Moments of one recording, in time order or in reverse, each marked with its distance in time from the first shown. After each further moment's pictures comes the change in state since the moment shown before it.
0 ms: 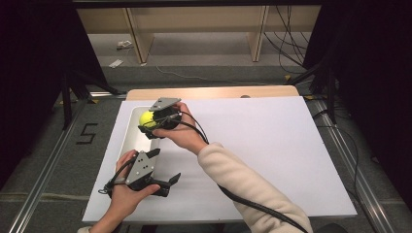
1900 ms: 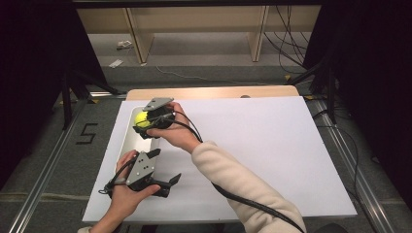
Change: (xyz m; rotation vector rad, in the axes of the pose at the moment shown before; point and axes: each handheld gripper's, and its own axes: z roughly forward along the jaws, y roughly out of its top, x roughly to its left) left arm -0.002 0.000 0.000 -0.002 0.000 0.002; right arm 0.004 0.004 0.018 0.013 0.015 -0.002
